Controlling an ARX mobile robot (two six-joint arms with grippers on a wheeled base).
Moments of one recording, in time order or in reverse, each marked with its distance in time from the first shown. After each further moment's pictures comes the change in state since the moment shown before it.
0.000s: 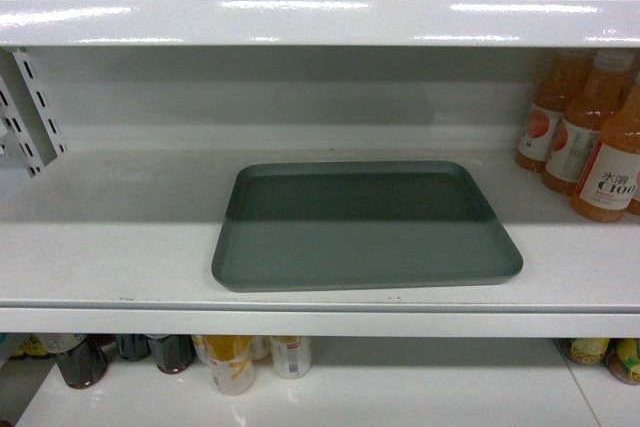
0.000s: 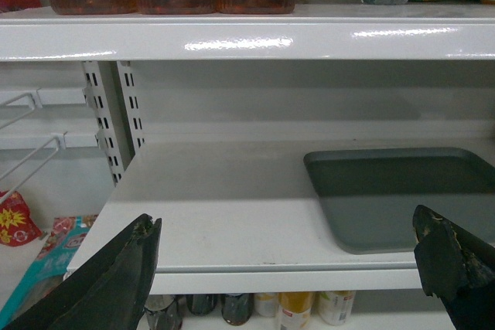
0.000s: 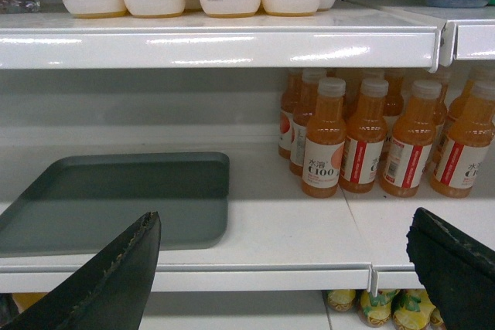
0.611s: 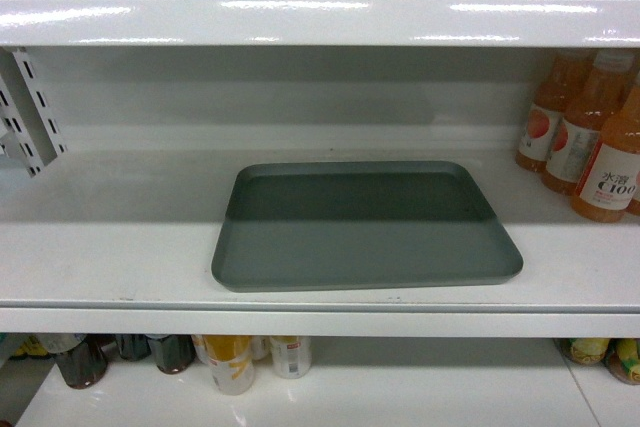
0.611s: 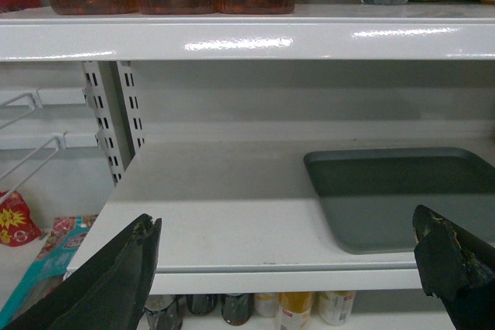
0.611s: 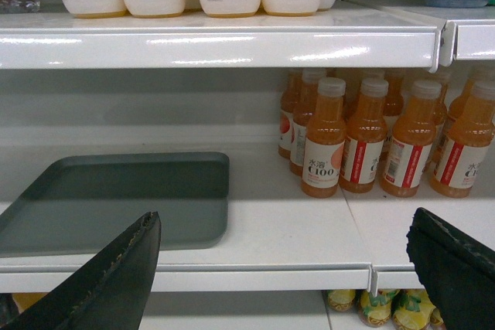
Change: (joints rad) left arm 0.000 0.000 0.000 0.000 0.000 0.000; right arm 0.000 0.000 0.000 0.000 0.000 0.000
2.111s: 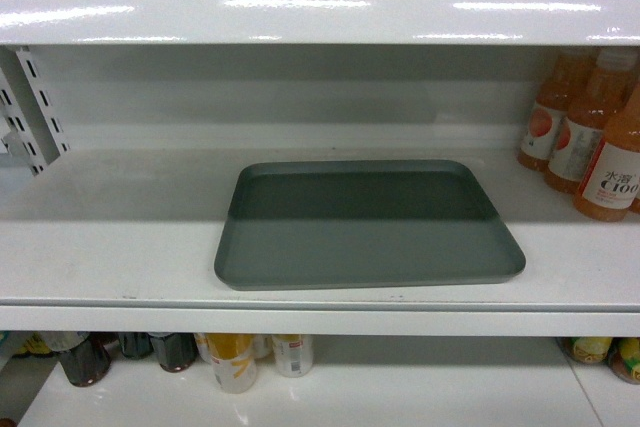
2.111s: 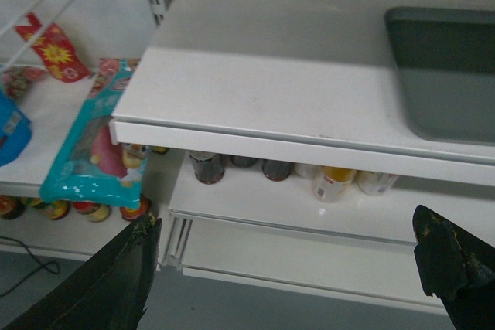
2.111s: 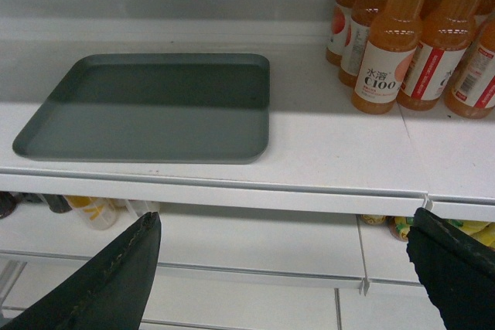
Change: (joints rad) left arm -0.002 0.544 0.187 -0.100 -0.153 -0.055; right arm 0.112 0.489 0.122 0.066 0.008 0.023
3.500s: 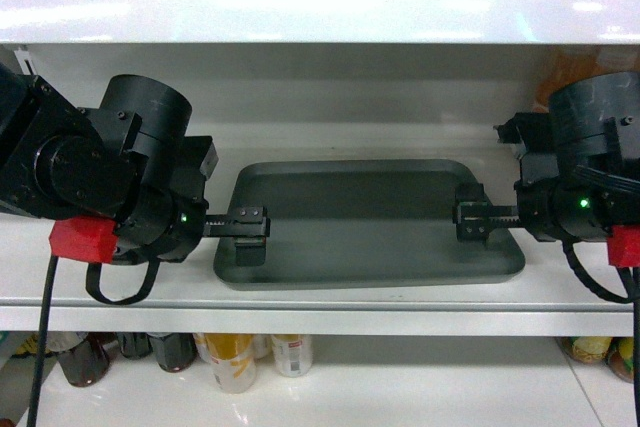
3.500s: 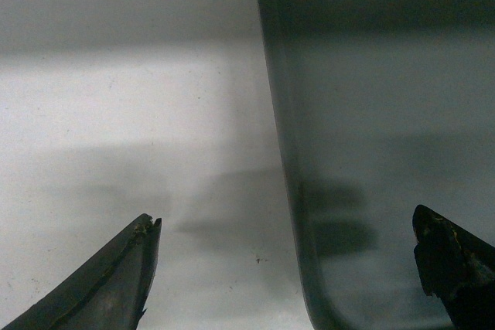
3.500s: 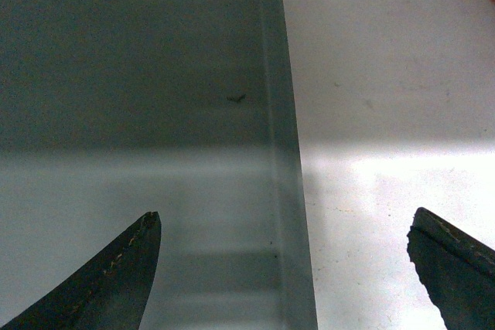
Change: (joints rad) left arm -0.224 1.682 1.023 0.243 0.088 -0.079; right arm 0.023 1.807 1.109 0.291 0.078 0.081
